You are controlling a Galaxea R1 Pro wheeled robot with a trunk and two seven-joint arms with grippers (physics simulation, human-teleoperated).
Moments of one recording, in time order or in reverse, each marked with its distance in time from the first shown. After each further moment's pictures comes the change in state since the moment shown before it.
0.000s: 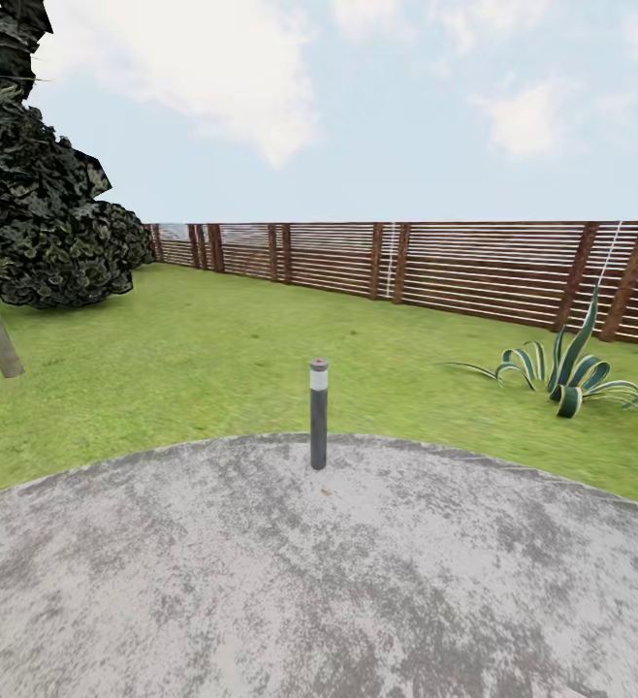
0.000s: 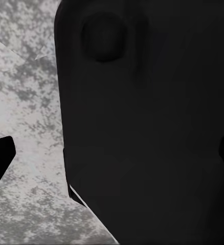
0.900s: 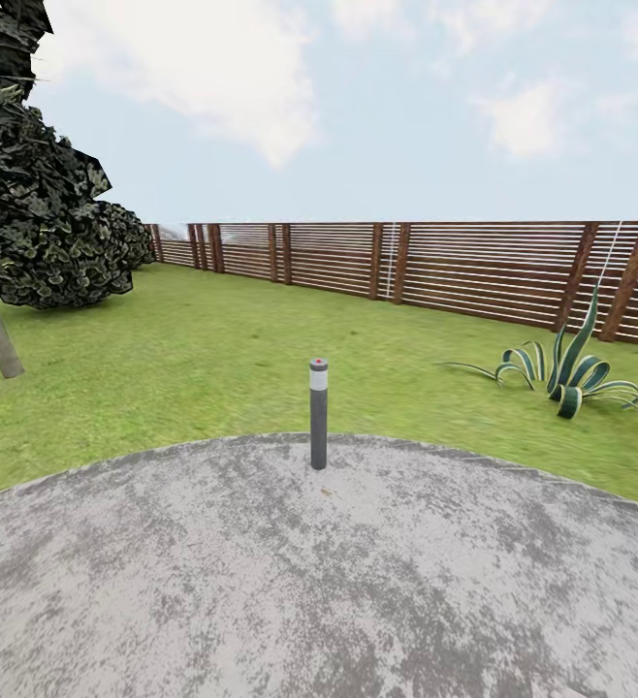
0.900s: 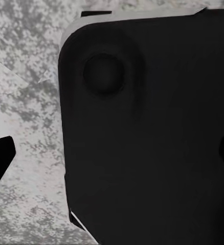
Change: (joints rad) left arm -0.003 -0.001 -0.002 -0.036 -0.003 -0.028 0.001; right arm -0.032 0.035 0.000 -0.042 0.000 -0.039 -0.004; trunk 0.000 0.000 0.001
